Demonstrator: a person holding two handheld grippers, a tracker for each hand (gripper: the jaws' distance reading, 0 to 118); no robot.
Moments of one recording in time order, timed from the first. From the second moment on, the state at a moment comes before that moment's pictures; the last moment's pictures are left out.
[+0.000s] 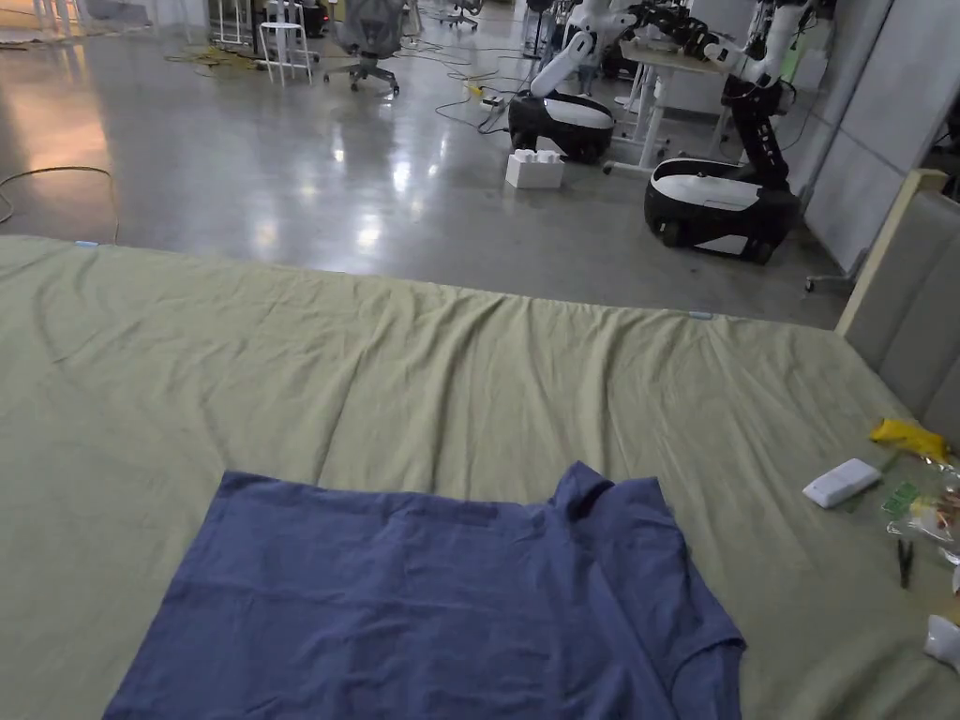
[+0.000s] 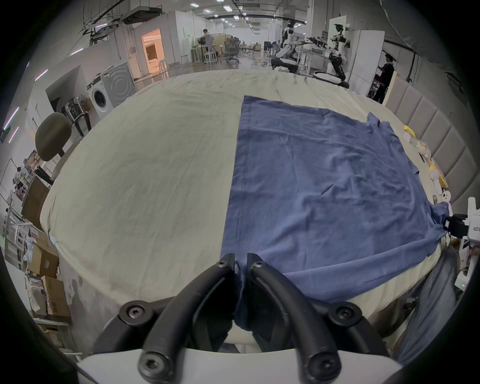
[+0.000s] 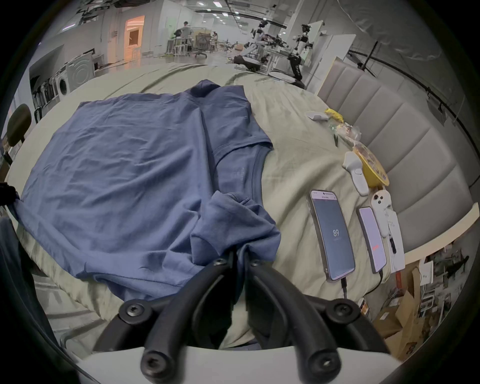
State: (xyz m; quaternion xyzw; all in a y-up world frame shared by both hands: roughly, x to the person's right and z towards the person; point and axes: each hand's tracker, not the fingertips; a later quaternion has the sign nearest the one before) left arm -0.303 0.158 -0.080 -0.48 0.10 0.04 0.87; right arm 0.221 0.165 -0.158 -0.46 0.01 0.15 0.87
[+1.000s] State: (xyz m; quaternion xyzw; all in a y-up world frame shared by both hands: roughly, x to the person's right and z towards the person) left arm -0.221 0.288 -0.141 -0.08 0.11 -0.01 0.99; right arm 0.118 0.297 -0.200 -0.02 0.02 0.06 1.00
